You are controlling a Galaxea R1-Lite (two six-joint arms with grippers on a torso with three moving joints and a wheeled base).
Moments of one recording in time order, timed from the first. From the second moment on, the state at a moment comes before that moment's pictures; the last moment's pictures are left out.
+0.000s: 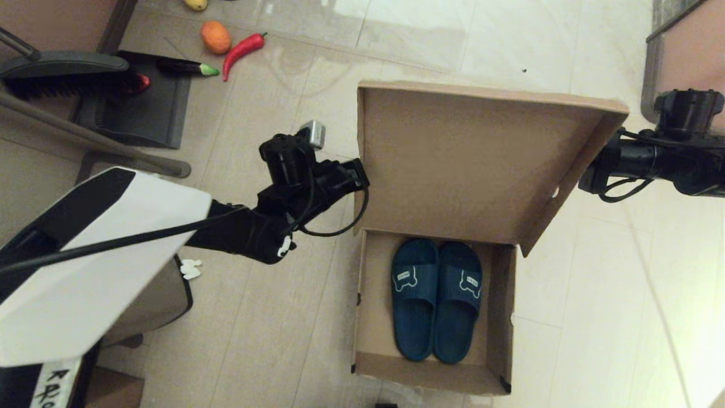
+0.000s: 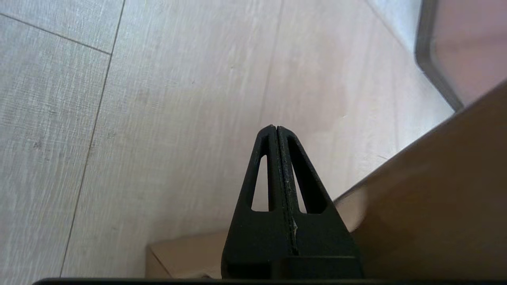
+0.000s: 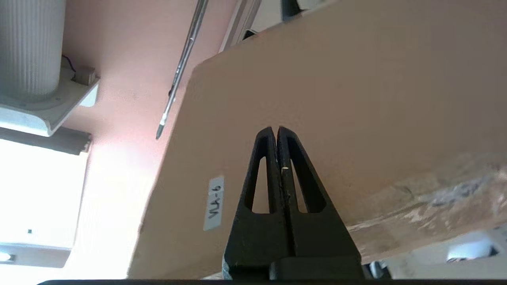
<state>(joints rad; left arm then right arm) -0.51 2.24 -1.55 -0.81 -0.13 -0.36 -0.23 2.12 -1.73 -0.30 1.52 1.66</state>
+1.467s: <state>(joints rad) -0.45 1.82 -1.32 -0.81 -0.10 -0.41 -0.21 1.74 -1.02 -0.45 1.52 1.66</state>
